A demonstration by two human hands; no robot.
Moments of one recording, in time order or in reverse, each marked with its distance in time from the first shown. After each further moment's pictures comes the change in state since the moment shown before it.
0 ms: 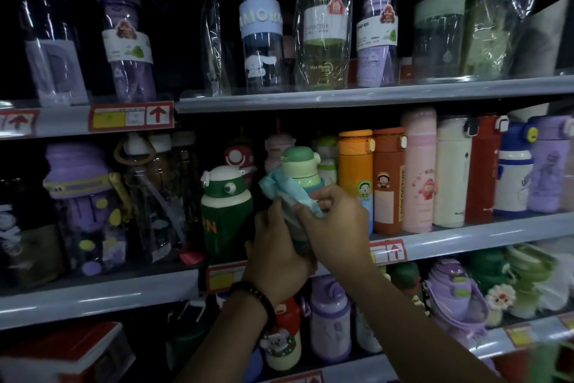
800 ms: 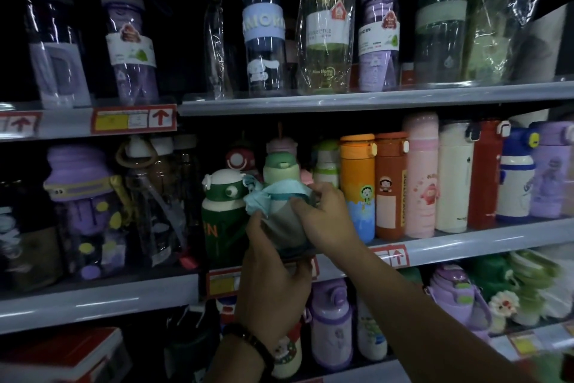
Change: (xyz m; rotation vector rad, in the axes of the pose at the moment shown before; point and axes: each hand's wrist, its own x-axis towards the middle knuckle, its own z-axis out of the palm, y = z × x) left_hand -0.033 -0.001 -0.001 -0.266 0.121 -0.049; right_hand 0.028 -0.001 0.026 0.105 -0.170 0.114
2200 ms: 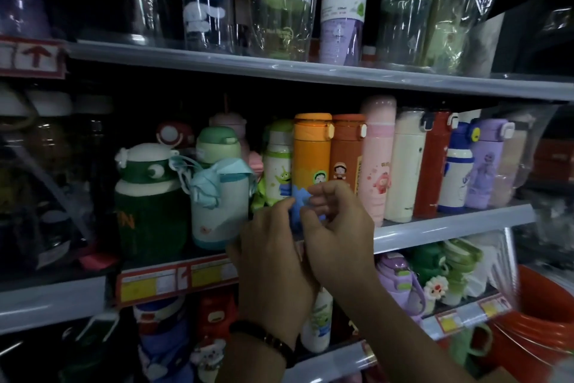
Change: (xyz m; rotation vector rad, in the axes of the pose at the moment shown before) left_hand 0.005 0.033 0.081 0.295 0.074 0.154; right_hand -0.041 0.039 -0.069 -0.056 0.309 -0.219
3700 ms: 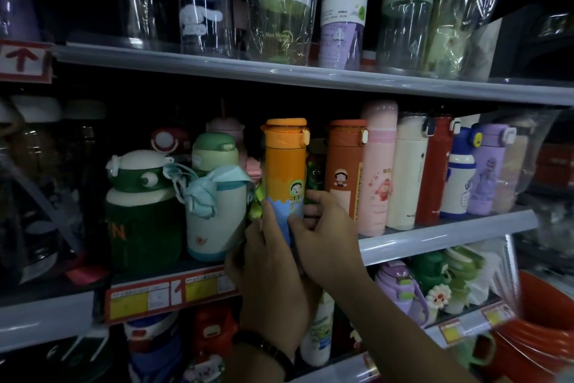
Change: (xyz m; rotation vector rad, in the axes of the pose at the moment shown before) left_hand 0.002 -0.016 0.028 -0.046 -0.017 -0.076; right_hand 0.020 0.018 0.020 -0.098 -0.148 0.139
